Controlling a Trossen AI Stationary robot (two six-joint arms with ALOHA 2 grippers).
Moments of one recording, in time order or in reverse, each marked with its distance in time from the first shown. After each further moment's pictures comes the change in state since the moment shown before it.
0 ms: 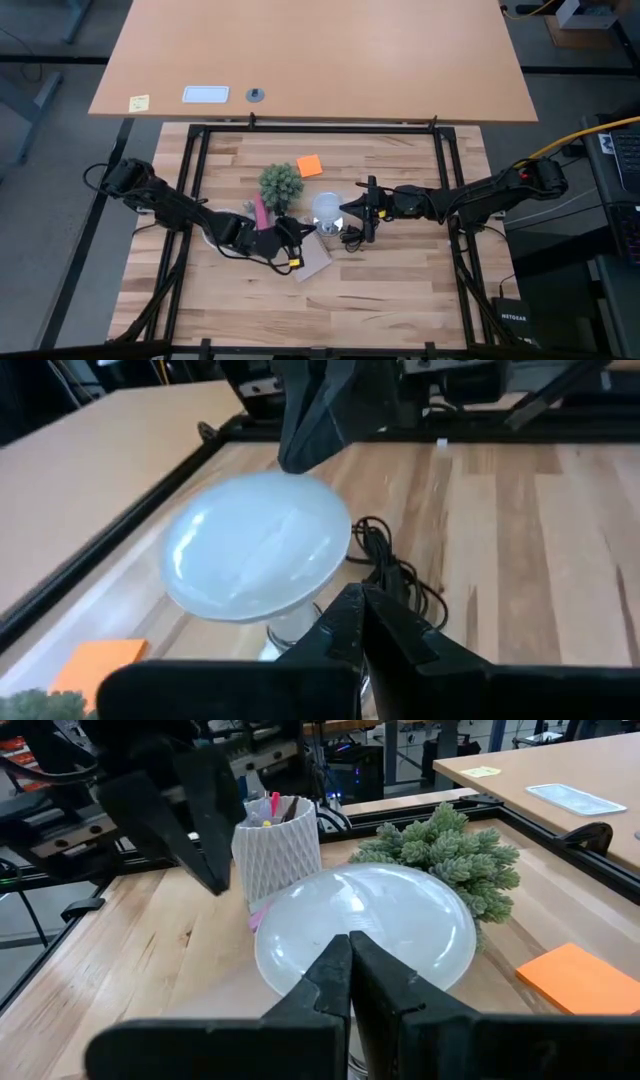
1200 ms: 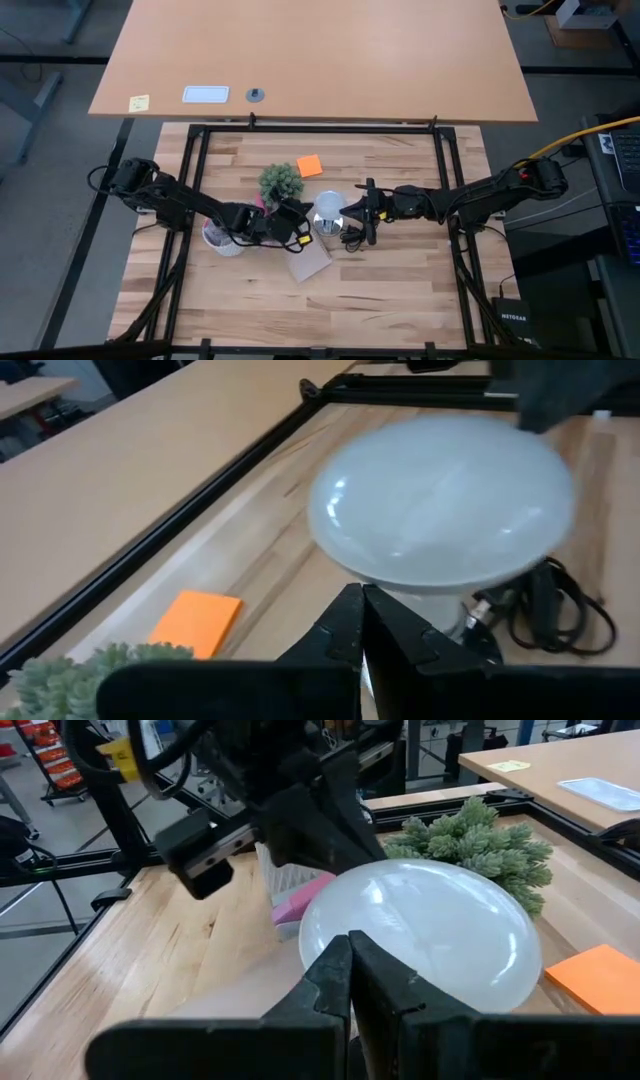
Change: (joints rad) left arm 0.130 0.038 0.000 -0.068 -0.111 -0.074; right arm 0.001 0.000 -0.001 -0.001 -0.057 -0.001
